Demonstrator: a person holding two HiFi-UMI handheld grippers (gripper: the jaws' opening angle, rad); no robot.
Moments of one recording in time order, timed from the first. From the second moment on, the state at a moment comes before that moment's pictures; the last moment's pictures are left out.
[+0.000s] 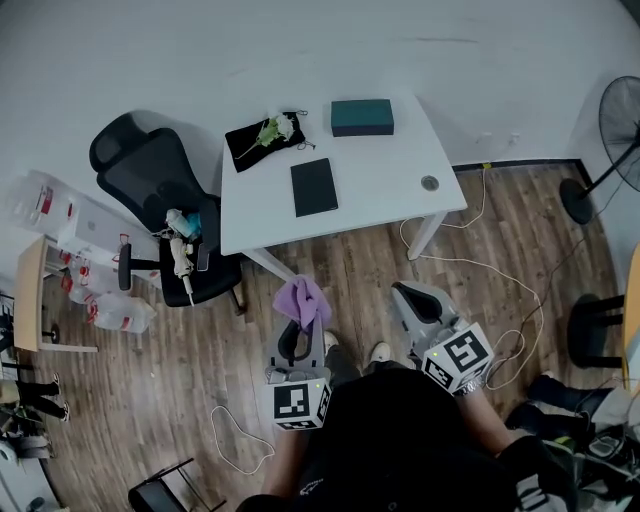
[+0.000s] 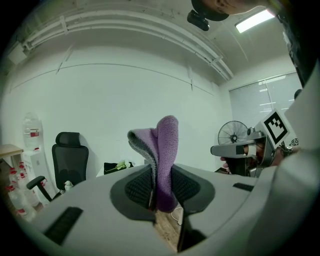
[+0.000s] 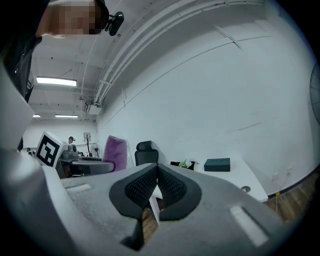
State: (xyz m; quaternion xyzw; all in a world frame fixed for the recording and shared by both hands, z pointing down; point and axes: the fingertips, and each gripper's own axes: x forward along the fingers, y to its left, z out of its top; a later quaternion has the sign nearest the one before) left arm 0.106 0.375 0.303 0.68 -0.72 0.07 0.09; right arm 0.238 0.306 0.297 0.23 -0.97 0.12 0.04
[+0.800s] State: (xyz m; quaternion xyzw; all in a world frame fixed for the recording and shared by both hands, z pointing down) left arm 0.097 0.245 0.325 0.74 -0.66 0.07 0.10; right arm 0.235 0.213 0.314 0.30 -0.94 0.11 0.05
